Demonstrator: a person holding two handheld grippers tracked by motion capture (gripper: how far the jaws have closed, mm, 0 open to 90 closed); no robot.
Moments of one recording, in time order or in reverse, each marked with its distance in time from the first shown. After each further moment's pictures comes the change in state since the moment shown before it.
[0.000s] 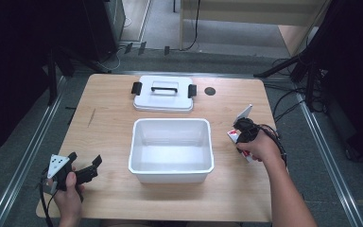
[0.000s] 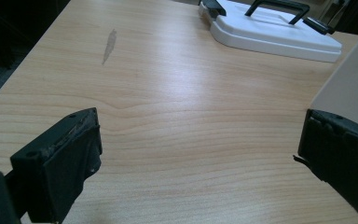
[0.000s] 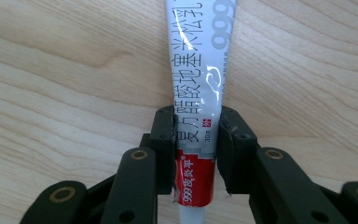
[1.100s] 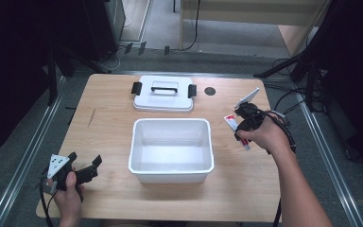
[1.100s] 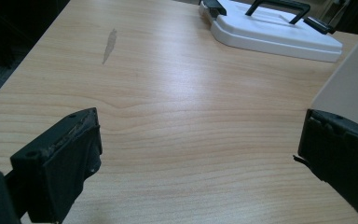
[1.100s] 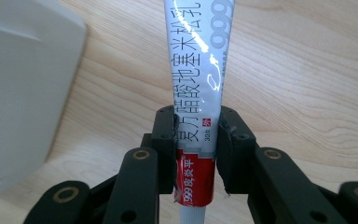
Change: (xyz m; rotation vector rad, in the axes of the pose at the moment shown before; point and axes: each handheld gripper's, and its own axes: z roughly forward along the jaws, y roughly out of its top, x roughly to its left) left arm 0.000 0.000 0.000 0.000 0.002 -0.003; right arm 0.019 -0.001 -0.087 -0.138 0.055 -0.013
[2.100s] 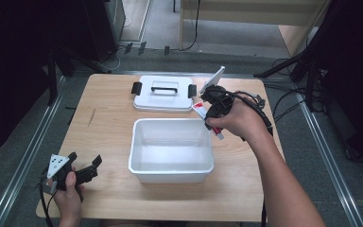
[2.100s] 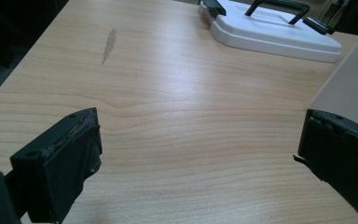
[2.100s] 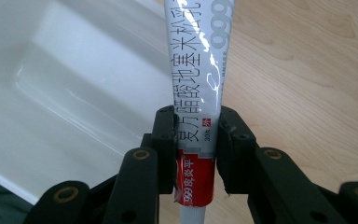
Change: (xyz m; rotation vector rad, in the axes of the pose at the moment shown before) left arm 0.000 0.000 0.000 -0.001 -0.004 -0.006; right arm 0.100 0.044 -0.065 -0.015 0.033 -0.160
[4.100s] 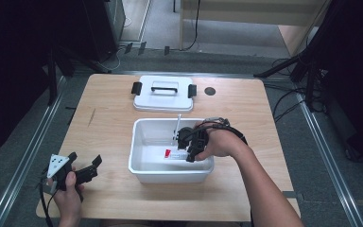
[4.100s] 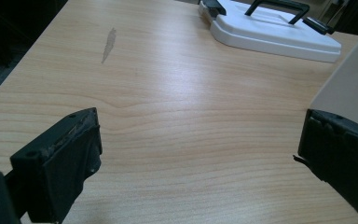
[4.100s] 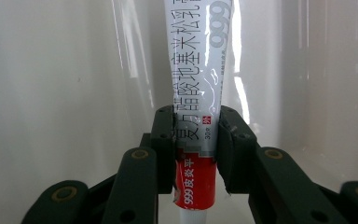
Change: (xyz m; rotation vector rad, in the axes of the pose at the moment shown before) left arm 0.000 0.000 0.000 0.001 -0.001 -0.001; right arm 0.060 -0.019 0.097 0.090 0.152 -0.869
